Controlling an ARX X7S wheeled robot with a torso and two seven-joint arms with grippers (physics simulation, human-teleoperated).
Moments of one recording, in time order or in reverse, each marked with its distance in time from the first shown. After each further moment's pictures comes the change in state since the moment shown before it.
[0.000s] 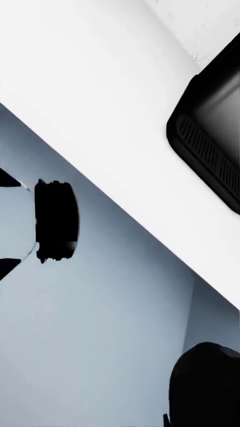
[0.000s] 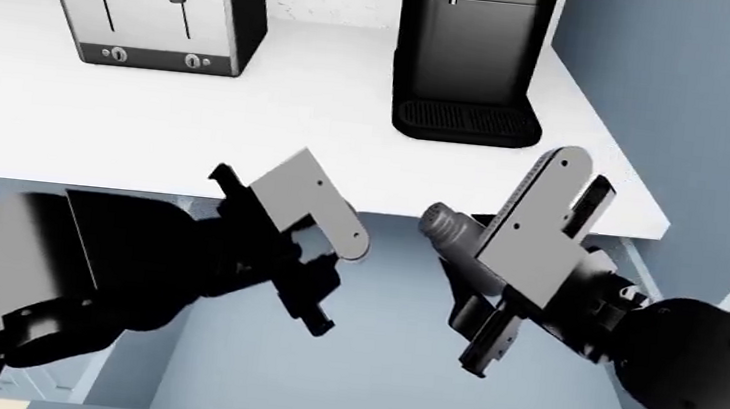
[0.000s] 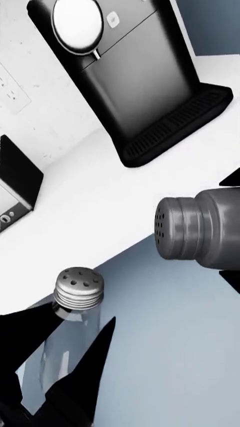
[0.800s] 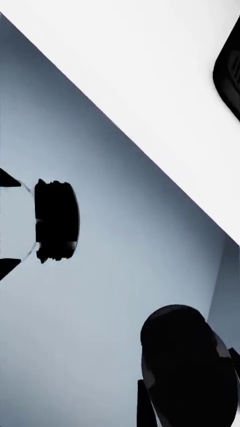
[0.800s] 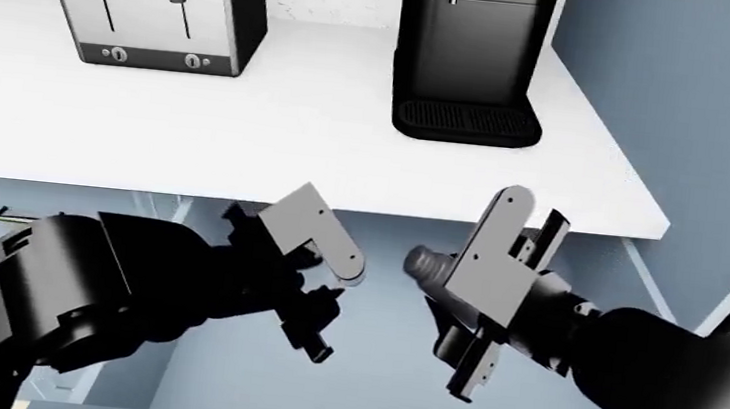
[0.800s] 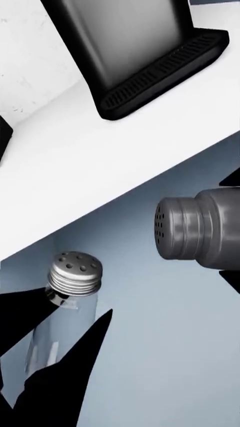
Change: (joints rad) left arm 0.060 0.016 0.063 -0.127 0.025 0.080 0.121; right arm -0.032 -0.054 -0.139 0.115 -0.107 -0.051 -0.082
